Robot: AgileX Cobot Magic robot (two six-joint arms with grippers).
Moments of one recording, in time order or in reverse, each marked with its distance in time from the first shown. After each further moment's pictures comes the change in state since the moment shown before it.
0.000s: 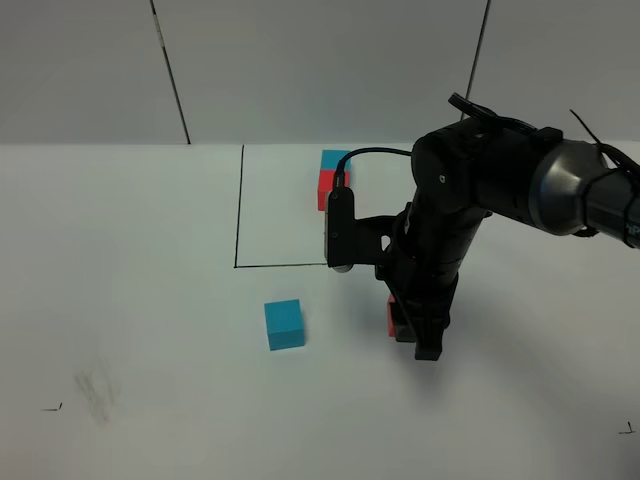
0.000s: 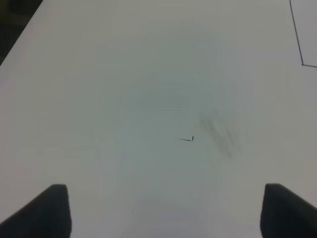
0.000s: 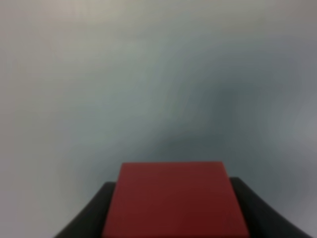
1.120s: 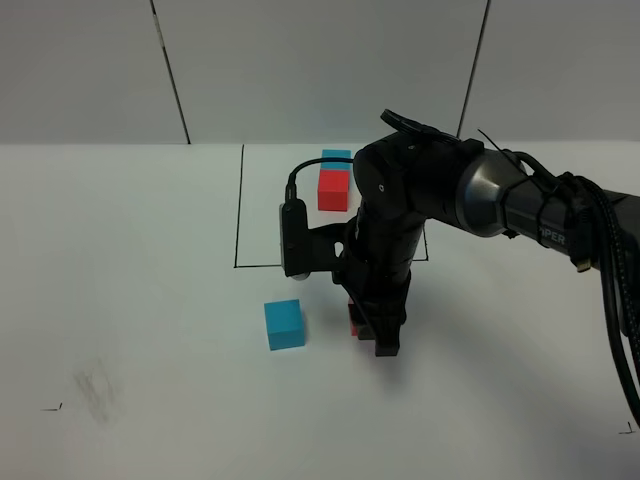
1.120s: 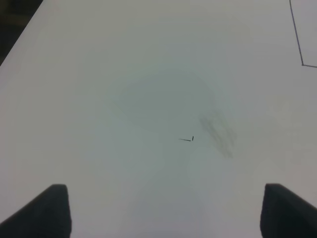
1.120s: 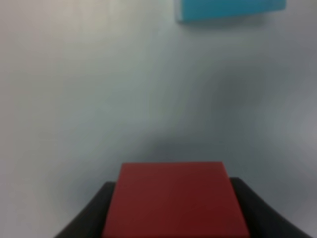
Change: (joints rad) left arm 0.000 -0.001 0.000 0.000 0.000 0.000; right arm 0.059 0.152 -0.178 -0.018 0.018 -0.026
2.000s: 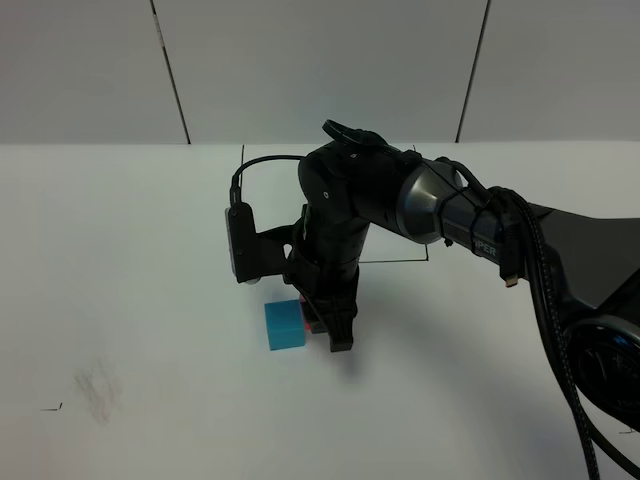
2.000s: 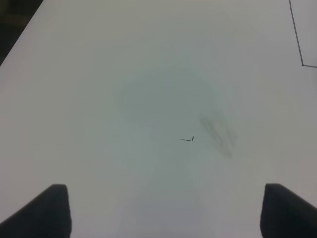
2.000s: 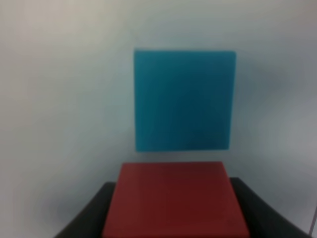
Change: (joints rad) left arm 0.000 0.000 0.000 0.000 0.000 0.000; right arm 0.070 0.129 -0.185 -0.003 0.007 -0.044
